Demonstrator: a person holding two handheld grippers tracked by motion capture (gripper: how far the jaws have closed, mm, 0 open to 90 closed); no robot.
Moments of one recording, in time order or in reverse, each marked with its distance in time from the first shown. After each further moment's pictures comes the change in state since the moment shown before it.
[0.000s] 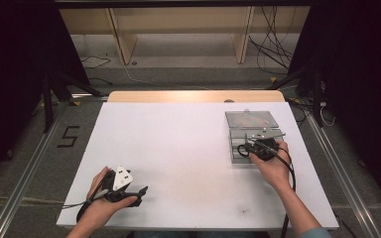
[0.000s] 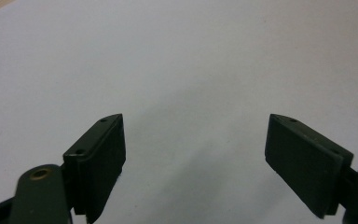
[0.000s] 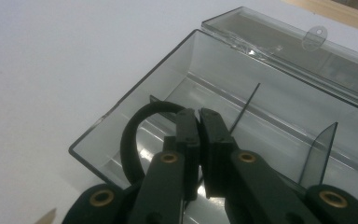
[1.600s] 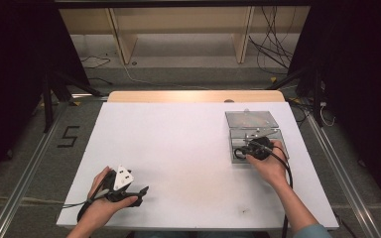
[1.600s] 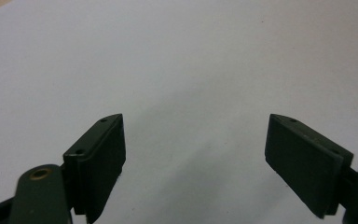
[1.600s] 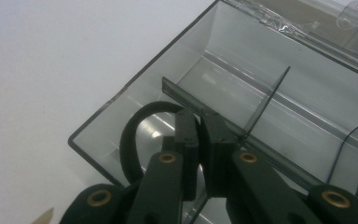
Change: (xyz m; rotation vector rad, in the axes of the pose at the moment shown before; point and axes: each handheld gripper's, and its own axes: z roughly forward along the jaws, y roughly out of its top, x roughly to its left) left arm -0.001 0.001 0.001 0.000 -0.006 0.003; right arm 0.002 0.003 0.014 0.102 0.040 -0.029
